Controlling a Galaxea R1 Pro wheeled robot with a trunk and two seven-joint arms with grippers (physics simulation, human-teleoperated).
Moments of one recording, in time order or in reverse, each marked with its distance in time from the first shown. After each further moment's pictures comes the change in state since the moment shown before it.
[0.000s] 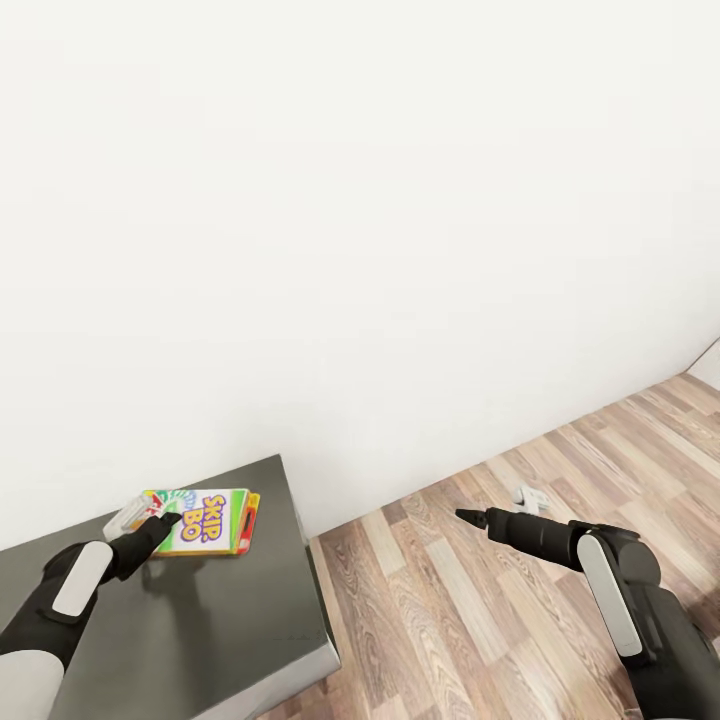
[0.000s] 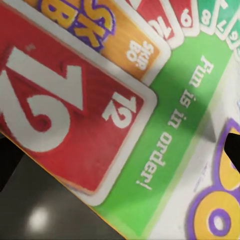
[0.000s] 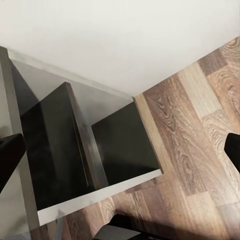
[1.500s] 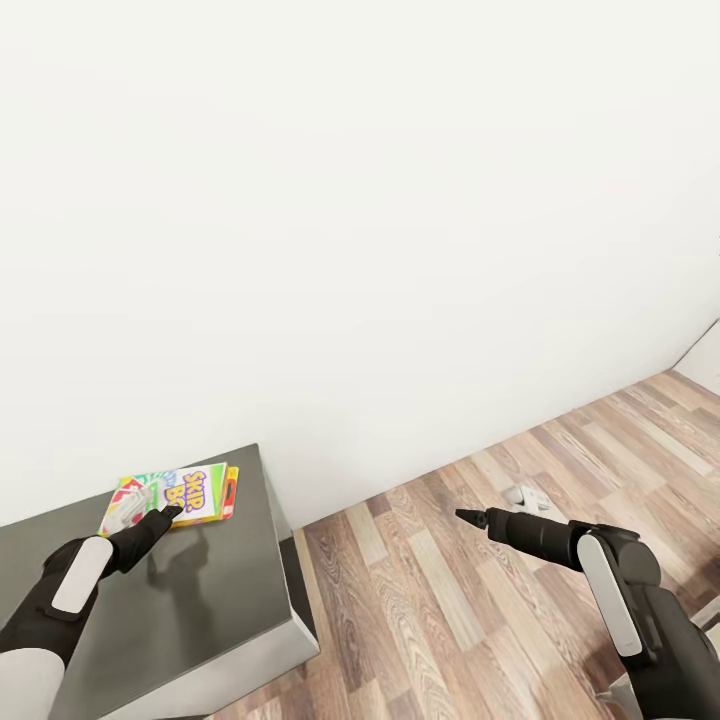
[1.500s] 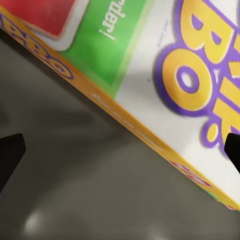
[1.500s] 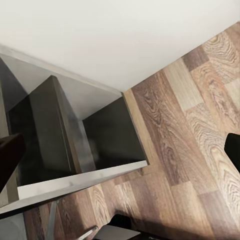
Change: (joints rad) left arm -0.001 -0.003 -0.002 -0.032 0.008 -0.002 -0.004; right arm 0.000 0.000 0.000 0.000 0.000 0.000 0.000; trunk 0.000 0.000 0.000
